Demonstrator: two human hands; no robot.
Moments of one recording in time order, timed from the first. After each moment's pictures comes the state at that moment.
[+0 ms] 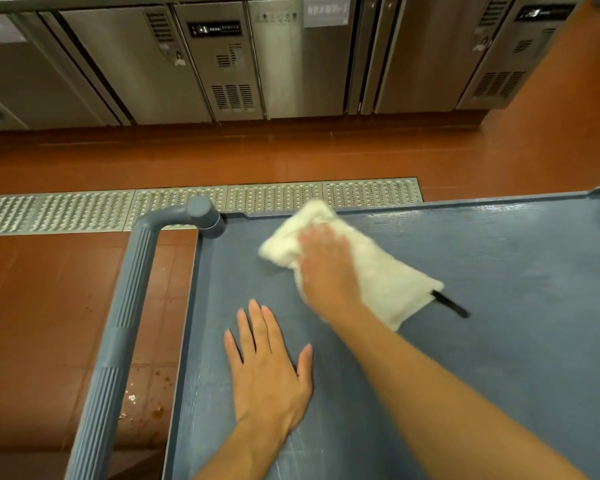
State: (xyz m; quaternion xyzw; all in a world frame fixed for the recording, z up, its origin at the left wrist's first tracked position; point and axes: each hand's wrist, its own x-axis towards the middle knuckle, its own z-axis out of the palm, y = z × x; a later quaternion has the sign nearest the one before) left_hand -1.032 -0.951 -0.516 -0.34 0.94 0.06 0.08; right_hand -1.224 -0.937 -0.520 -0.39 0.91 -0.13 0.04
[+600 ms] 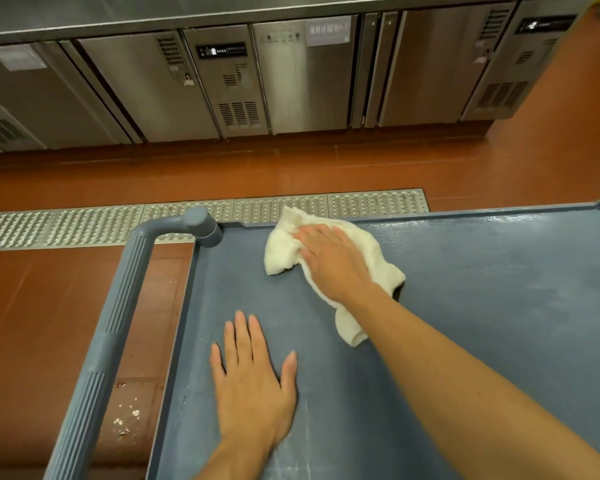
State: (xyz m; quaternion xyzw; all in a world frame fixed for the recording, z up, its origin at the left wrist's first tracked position) left_hand -1.025 -0.965 -0.523 -0.36 0.93 0.06 0.04; right_hand -1.270 -0.931 -0.507 -0.46 0.86 -0.20 0.05
